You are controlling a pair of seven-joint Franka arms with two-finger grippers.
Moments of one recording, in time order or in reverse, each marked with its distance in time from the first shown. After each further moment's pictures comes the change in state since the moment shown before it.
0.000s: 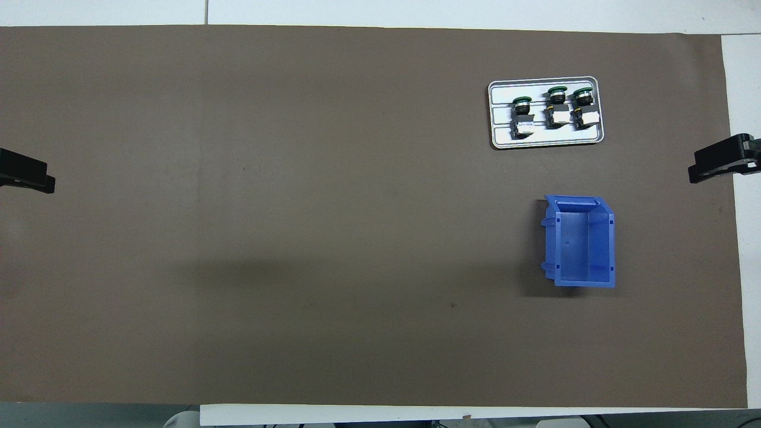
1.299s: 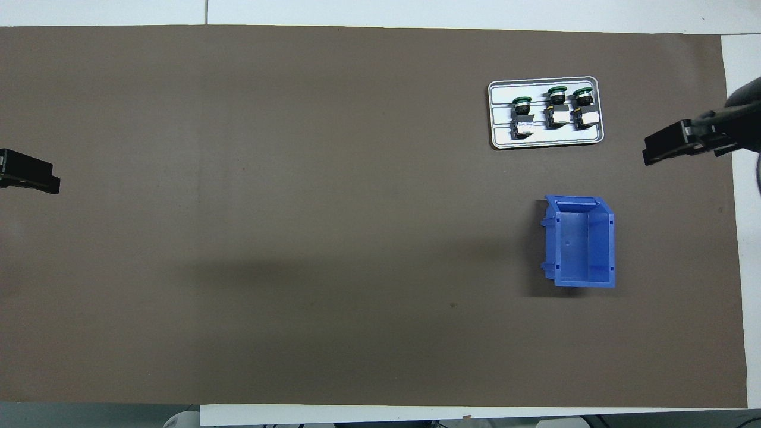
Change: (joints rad) left arm -0.007 0.000 -0.011 0.000 0.000 -0.001 0.000; right arm 0.086 0.096 0.008 0.052 0.011 0.083 -0.031
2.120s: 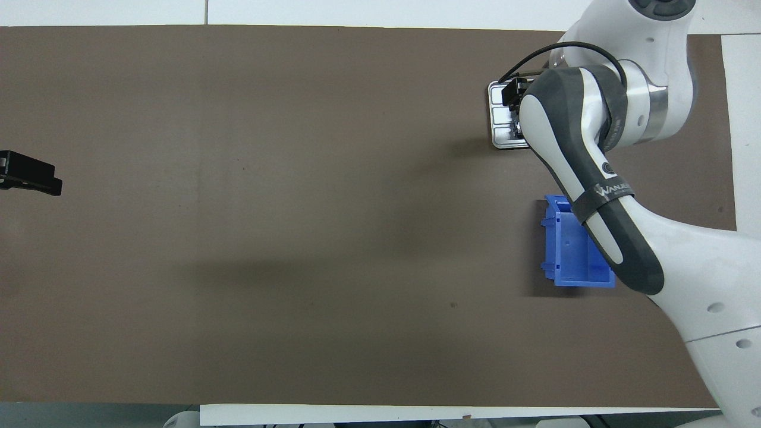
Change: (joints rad) left arm -0.008 -0.002 0.011 -0.006 0.000 -0.003 -0.005; right arm 0.107 0.403 0.000 0.019 0.034 0.491 0.157
